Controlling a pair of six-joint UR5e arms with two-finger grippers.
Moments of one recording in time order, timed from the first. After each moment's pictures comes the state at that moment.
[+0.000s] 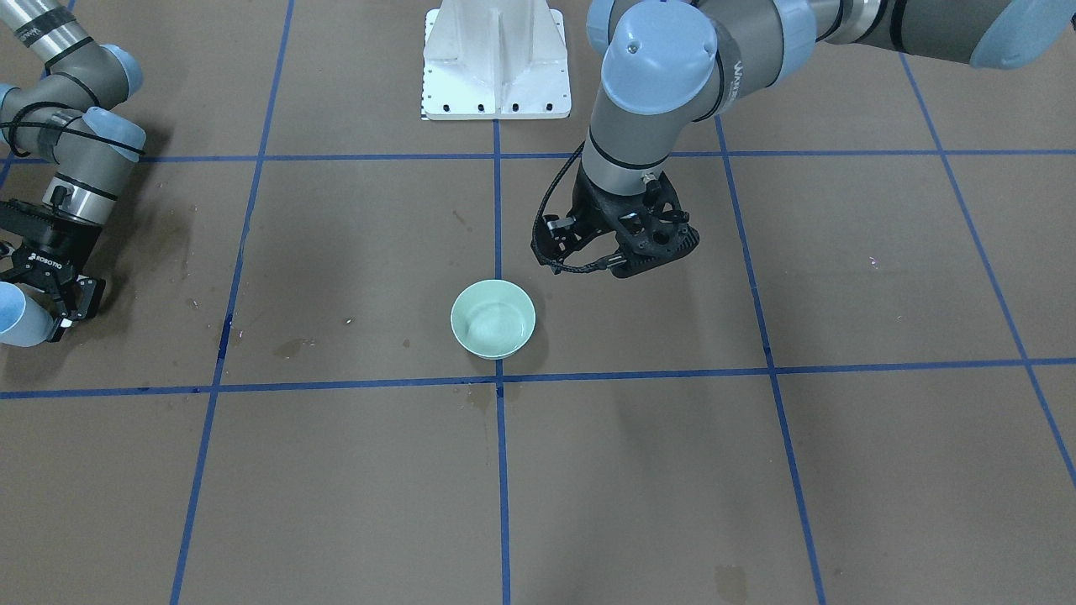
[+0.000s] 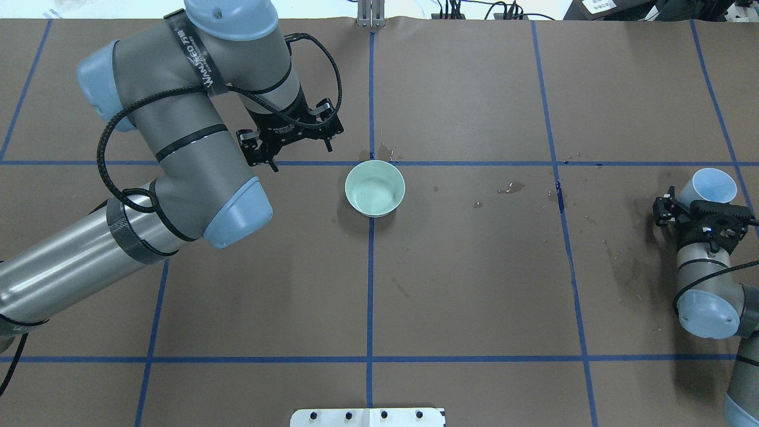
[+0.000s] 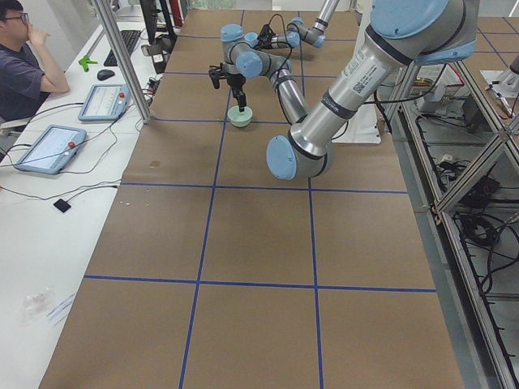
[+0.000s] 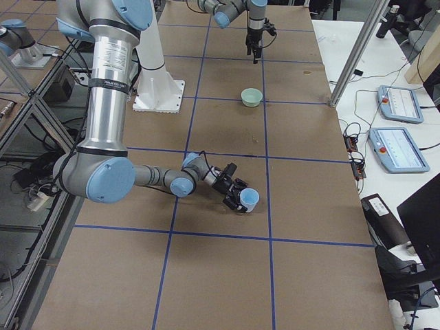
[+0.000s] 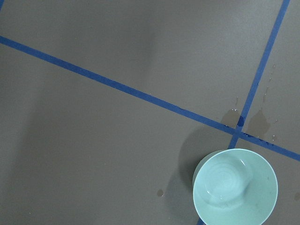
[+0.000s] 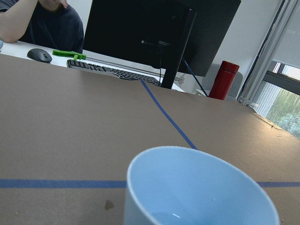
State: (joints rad) left arm -0.74 -2.39 -1.66 -1.38 -2.10 -1.41; right arm 0.45 -1.73 1.48 -0.83 0.65 1.48
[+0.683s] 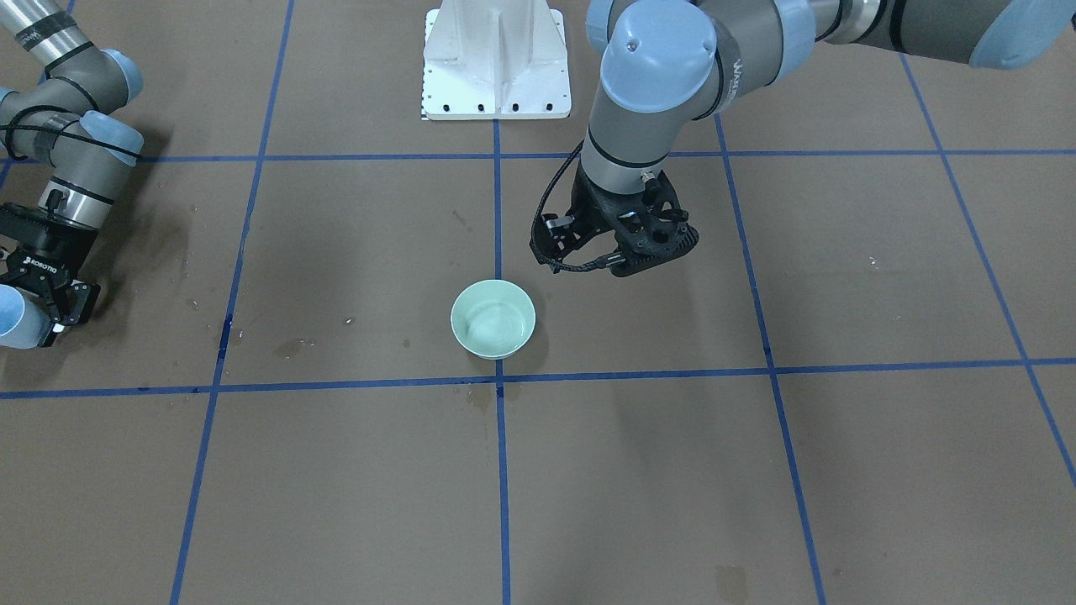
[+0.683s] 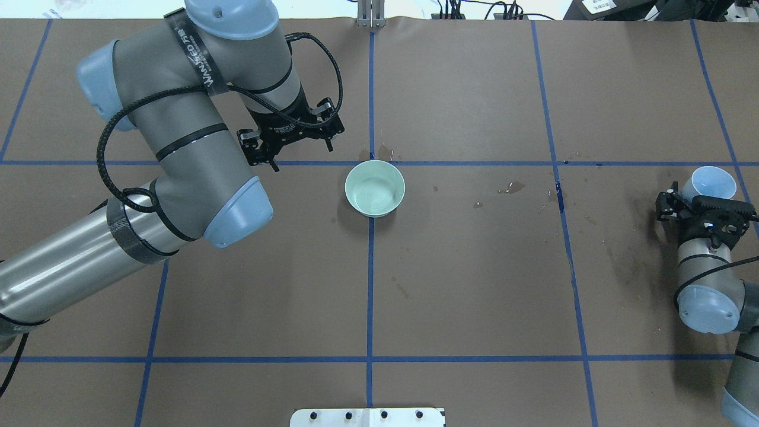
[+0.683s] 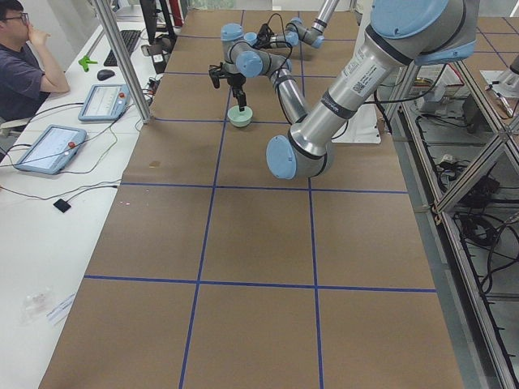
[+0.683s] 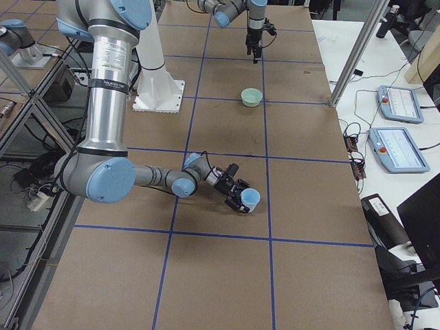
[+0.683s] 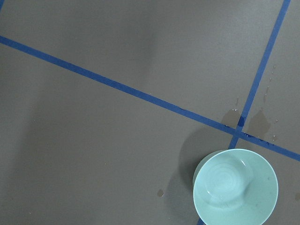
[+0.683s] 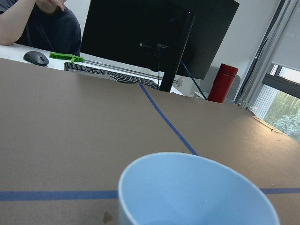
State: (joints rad) left arm -0.74 -2.39 -1.67 -1.38 -2.10 -1.41; right arm 0.47 -1.73 1.47 -0.82 0.65 1.47
